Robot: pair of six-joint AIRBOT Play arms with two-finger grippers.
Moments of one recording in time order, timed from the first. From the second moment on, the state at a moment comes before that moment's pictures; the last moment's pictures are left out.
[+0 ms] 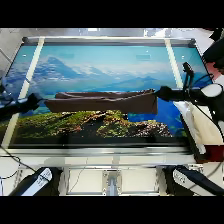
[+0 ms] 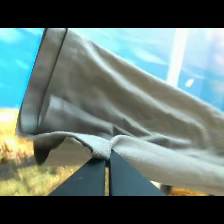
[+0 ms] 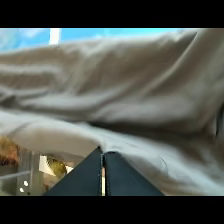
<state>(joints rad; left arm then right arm) 0.41 -1.07 0.86 0.84 -0.91 -1.20 -0.11 -1.17 1.04 -0.80 1.02 1.25</state>
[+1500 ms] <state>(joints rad) 0.02 -1.29 1.19 1.33 -0.57 -1.49 -0.26 -1.72 1.52 -0.99 1.30 1.40</state>
